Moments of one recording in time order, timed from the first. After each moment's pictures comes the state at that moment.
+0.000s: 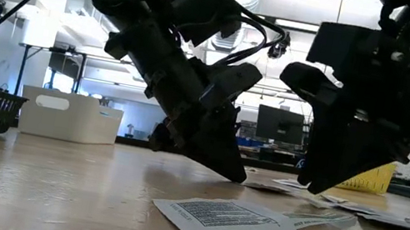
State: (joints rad) left arm -0.15 2.02 1.07 0.17 -0.06 -0.66; right arm 0.48 1.84 1.04 -0.41 0.37 -0.10
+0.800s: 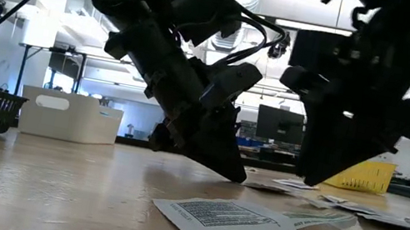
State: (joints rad) left arm -0.15 2.02 1.07 0.17 -0.07 -0.66; right arm 0.44 1.85 1.10 -0.54 0.38 0.04
